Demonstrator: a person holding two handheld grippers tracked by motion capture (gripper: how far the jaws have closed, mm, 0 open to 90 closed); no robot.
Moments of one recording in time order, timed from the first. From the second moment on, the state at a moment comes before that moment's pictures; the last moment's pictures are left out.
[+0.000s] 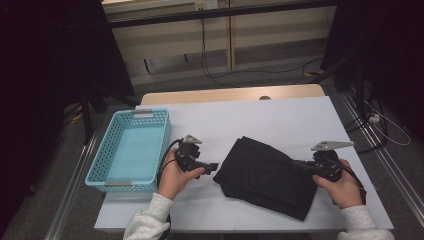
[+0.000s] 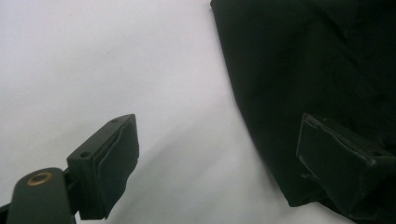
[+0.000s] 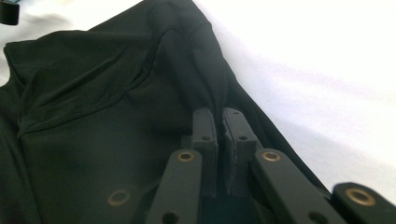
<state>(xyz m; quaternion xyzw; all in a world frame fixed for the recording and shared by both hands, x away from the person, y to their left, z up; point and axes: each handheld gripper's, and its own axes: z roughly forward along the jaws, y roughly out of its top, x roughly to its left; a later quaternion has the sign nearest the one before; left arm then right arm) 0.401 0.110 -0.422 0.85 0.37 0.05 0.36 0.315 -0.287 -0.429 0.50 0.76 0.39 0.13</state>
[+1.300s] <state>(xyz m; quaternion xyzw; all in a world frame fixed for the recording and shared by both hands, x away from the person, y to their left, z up) 0.395 0.108 -0.420 0.85 0.37 0.05 0.37 0.308 -0.297 -0.431 0.51 0.77 0.37 0.12</state>
